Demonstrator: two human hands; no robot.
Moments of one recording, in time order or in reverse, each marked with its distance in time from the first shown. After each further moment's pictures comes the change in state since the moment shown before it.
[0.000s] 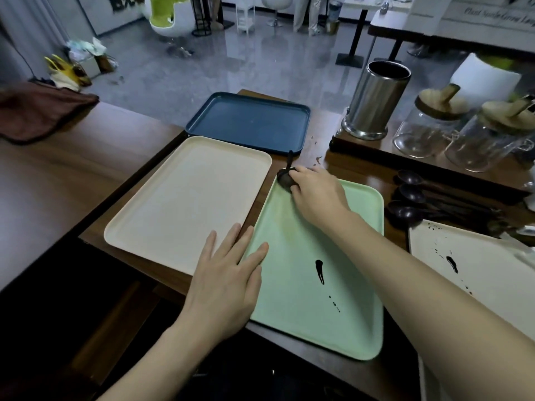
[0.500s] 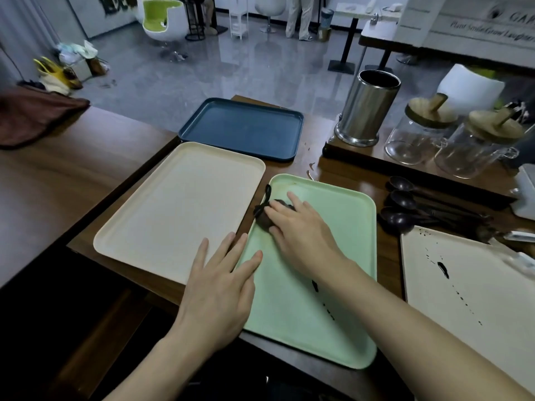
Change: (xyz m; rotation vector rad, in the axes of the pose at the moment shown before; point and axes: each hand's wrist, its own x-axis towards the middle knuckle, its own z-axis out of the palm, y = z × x) left_hand 0.001 0.000 0.002 0.023 0.017 0.008; right_hand -0.057 -0.027 0.011 0.075 -0.007 -0.198
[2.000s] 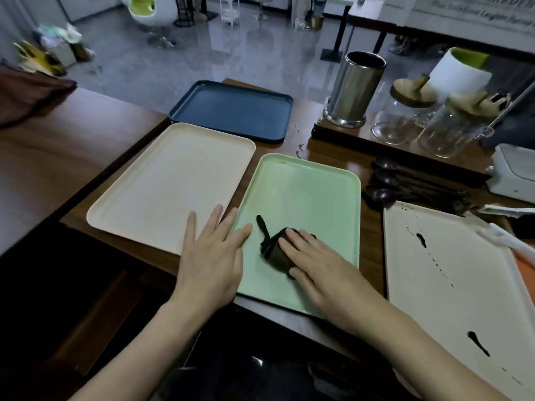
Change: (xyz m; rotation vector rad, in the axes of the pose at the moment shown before) left_hand 0.001 0.010 -0.004 0.094 -0.042 -0.057; right_hand -0.130 -0.006 -0.029 0.166 -0.284 -0.028
